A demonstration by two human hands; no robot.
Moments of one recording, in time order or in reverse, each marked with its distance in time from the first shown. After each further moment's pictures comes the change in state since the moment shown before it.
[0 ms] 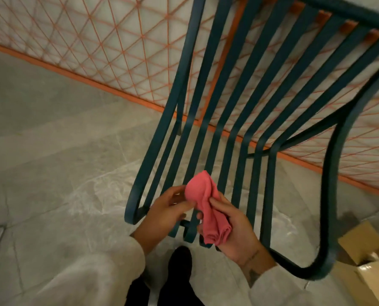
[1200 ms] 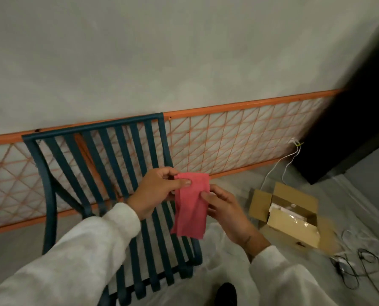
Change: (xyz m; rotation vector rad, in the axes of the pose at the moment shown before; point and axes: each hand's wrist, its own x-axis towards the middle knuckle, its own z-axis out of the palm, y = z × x) left_hand -0.136 0.254 0.299 0.373 -0.420 0.373; right_hand -0.328 -0.157 -0.100 -0.262 0.280 -0.786
